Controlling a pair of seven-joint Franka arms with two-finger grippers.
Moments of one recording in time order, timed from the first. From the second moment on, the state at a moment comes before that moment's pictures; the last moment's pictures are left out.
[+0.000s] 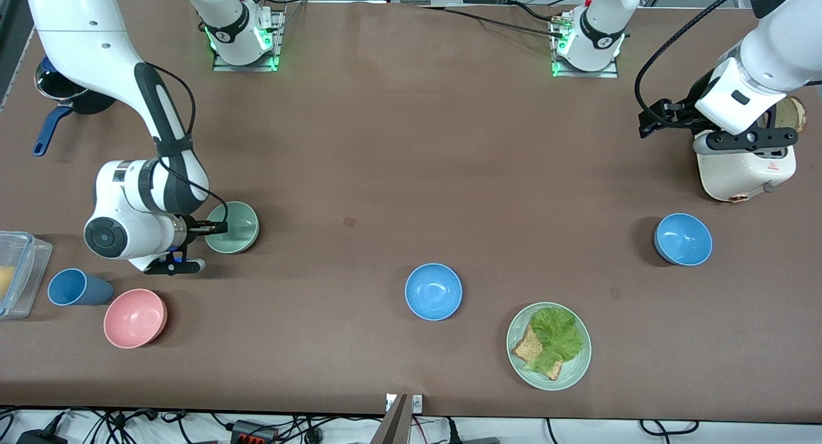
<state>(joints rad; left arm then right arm) 0.08 -0.08 -0.19 -1.79 -0.04 1.60 -0.19 0.09 0.65 -0.07 -1.67 0.00 1.99 0.00</state>
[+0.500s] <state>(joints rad) 0.08 -0.07 -0.19 -1.78 -0.04 1.59 -0.19 0.10 0.66 -0.06 -1.65 0.03 1.98 -0.01</state>
